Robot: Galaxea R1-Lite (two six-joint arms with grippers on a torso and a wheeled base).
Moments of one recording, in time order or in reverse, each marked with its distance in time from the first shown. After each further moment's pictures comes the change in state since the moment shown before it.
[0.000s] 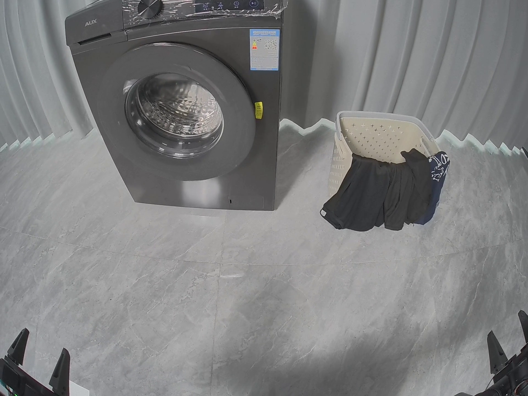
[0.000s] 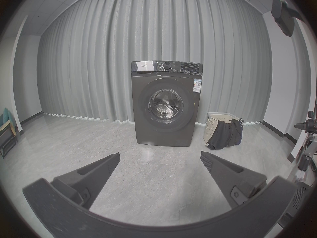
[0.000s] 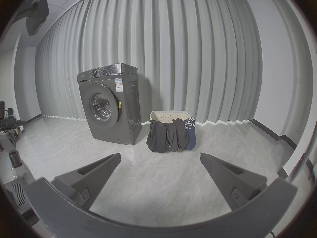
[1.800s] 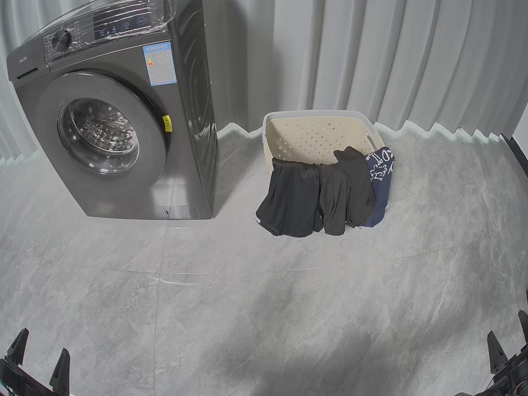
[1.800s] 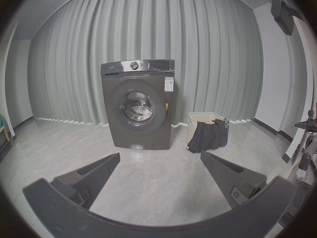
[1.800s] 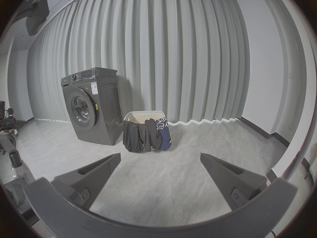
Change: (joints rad) left arm 0.001 0.000 0.000 0.000 0.003 0.006; right arm -0.001 0.000 0.000 0.000 0.000 -0.001
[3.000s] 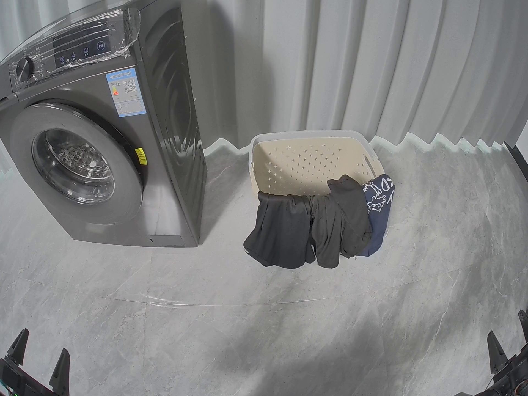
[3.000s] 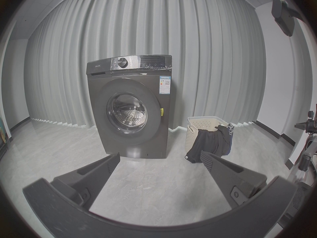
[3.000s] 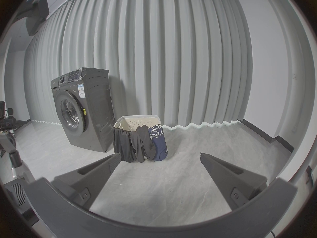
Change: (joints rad) left arm -0.001 0.000 0.000 0.001 0.001 -0.006; right arm 0.001 0.000 0.000 0.000 0.000 0.000
